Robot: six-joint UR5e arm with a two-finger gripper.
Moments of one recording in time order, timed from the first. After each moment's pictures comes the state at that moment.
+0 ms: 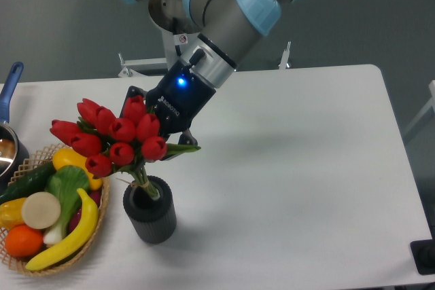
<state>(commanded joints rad) 2.48 -1.74 -1.65 -0.79 0.55 0.83</state>
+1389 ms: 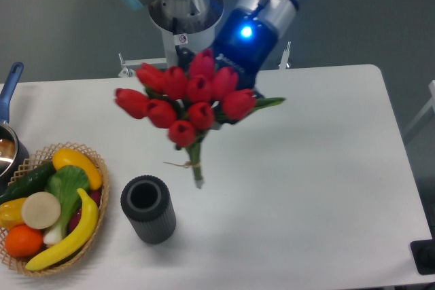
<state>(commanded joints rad) 2.71 -1.70 -1.61 -0.79 0.51 0.73</state>
